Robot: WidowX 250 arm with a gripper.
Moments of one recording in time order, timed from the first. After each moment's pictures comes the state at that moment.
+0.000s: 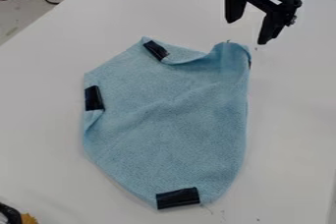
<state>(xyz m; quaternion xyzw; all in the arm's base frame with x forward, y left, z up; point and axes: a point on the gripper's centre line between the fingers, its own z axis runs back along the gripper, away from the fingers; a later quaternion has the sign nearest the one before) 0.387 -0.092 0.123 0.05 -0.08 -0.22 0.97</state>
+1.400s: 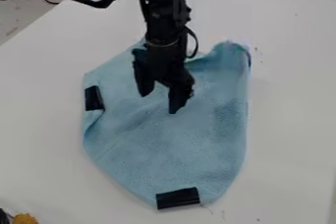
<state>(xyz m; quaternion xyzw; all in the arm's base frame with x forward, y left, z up) 0.310 0.007 0.025 0.02 -0.05 -0.12 0.99</state>
